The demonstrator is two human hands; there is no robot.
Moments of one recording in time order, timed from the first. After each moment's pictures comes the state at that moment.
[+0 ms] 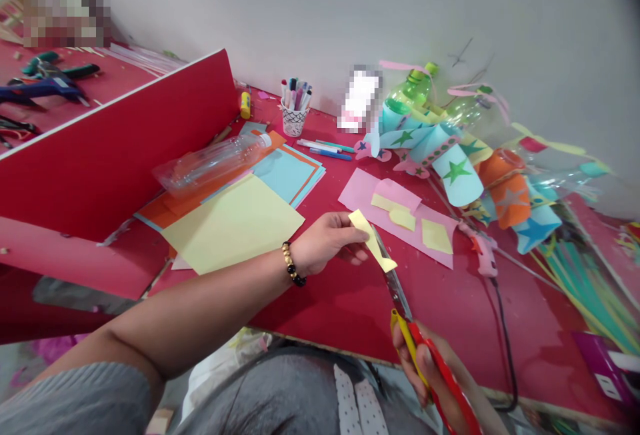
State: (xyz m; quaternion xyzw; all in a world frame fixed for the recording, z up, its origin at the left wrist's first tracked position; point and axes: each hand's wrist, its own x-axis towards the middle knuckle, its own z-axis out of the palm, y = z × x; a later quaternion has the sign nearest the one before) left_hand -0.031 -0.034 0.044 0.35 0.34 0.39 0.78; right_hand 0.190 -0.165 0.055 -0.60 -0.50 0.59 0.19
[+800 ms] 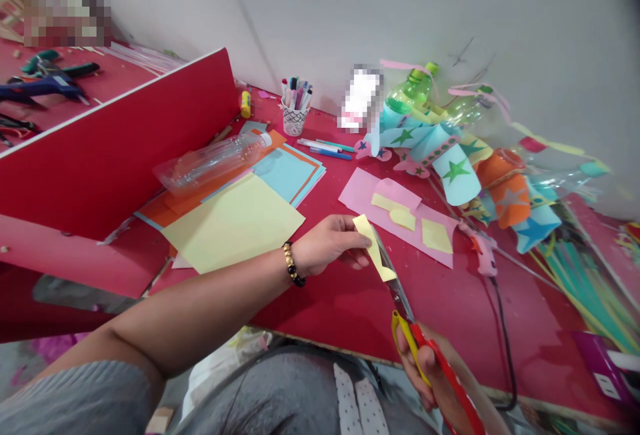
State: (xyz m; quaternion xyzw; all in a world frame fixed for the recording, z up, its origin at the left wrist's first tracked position) left_hand -0.032 -0.035 0.040 0.37 0.32 0.35 0.80; right_hand 0.200 -0.162 0.036 -0.58 -0.48 0.64 0.17
